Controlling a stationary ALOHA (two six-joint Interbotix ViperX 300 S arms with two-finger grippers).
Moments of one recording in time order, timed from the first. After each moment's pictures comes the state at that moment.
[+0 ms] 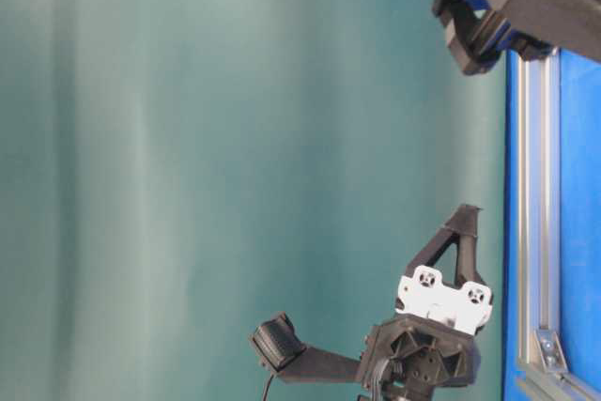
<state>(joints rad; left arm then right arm) 0.28 0.16 0.84 -0.11 -0.78 0.00 0.28 0.18 0.83 -0.11 -0.78 0.00</state>
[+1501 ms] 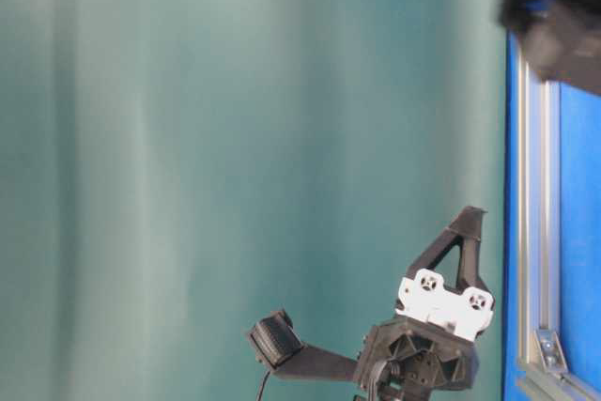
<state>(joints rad) 0.28 0.14 0.84 -0.09 -0.72 0.00 0.31 0.26 0.77 -0.08 -0.68 0.13</state>
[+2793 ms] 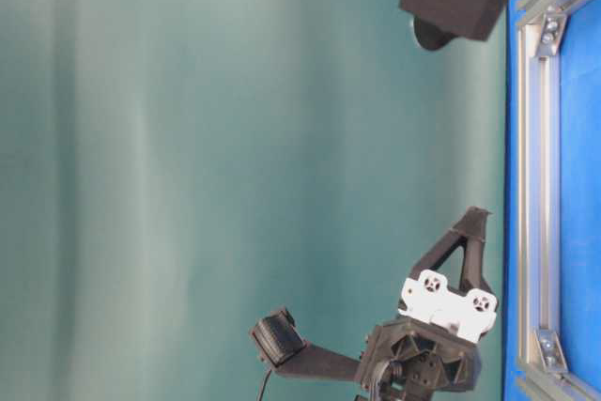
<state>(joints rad) 0.28 0.14 0.83 -0.09 -0.71 0.00 0.31 0.40 0.71 -0.04 -0.68 0.15</state>
